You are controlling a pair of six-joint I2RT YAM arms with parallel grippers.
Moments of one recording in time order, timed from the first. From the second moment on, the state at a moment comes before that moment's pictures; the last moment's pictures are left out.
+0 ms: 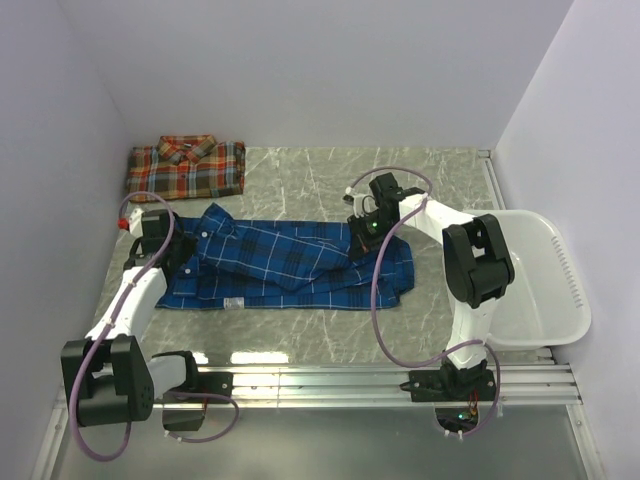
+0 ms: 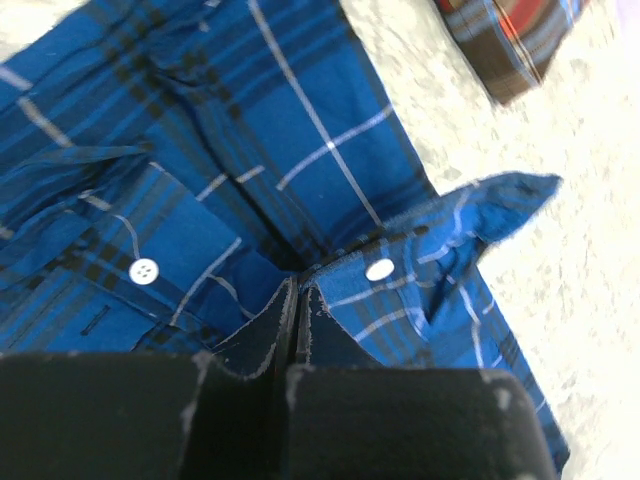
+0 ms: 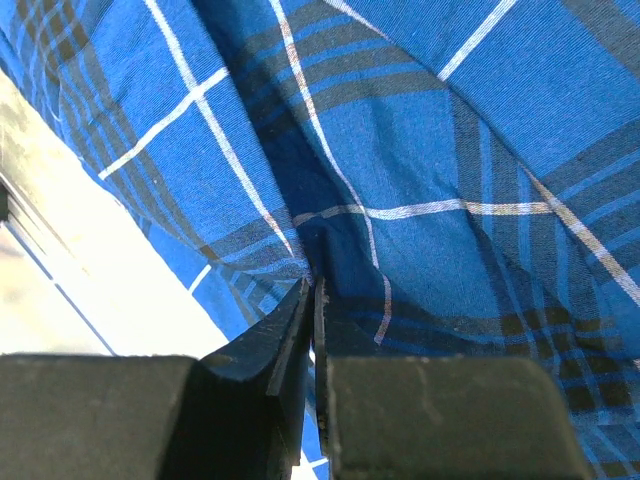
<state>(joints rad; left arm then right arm) 0.09 1.15 0.69 -0.25 -0.12 -0.89 0.35 1.92 1.33 -0.66 -0.61 -0.09</state>
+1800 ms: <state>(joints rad) -0.69 1.61 0.93 -0.31 0.09 -0.51 0.39 1.84 1.23 -0.49 -0.50 -0.01</state>
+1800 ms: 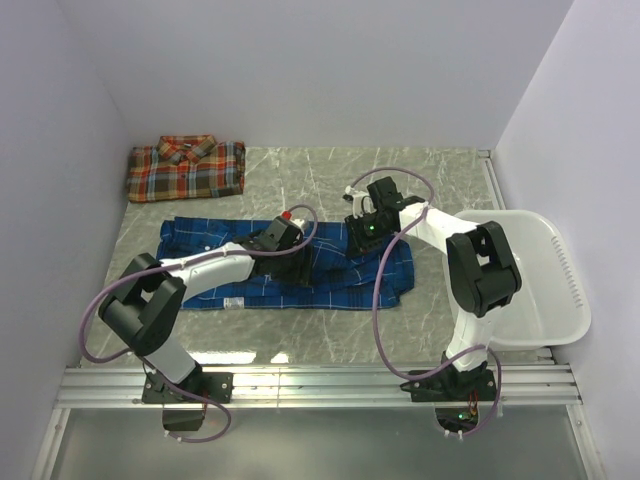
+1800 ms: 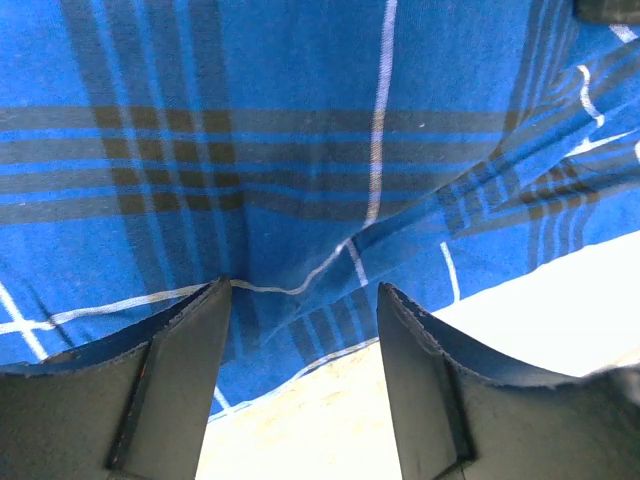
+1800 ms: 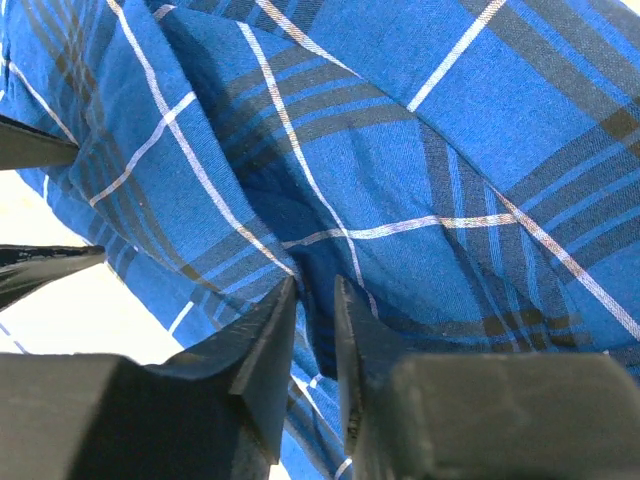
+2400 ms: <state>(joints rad) -0.69 1.66 0.95 -0.37 0.02 -0.51 0.36 1.86 1.29 -0.57 -0.47 -0.03</state>
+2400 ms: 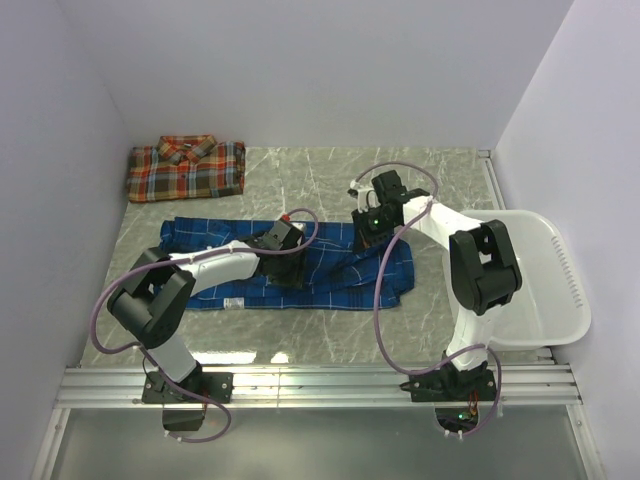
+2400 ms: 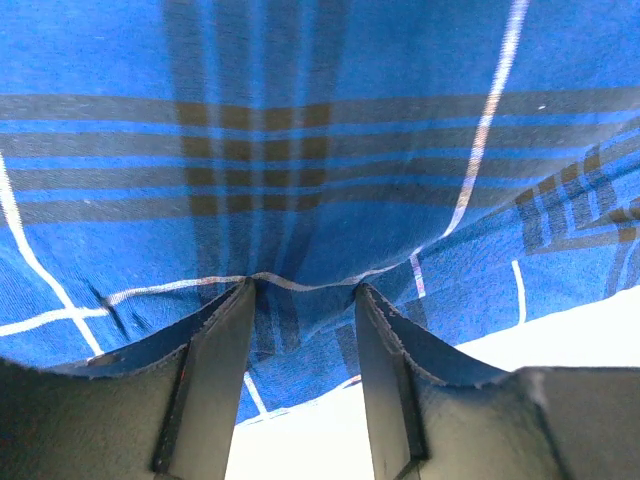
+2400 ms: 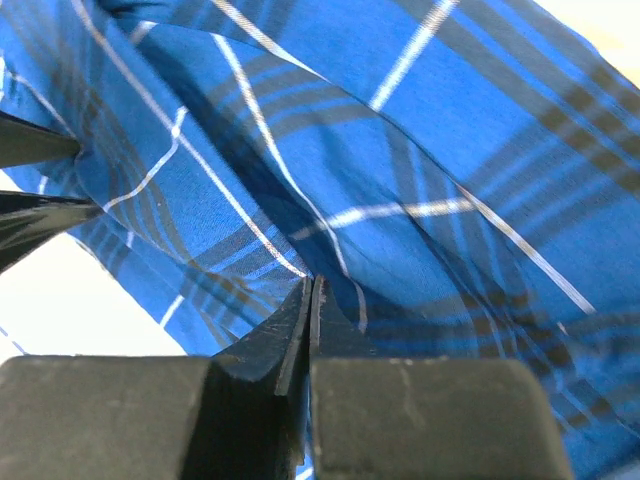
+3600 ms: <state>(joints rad) -0.11 1.48 0.92 -0.26 0.16 -0.76 0.48 1.73 0.97 0.15 -0.63 0.66</state>
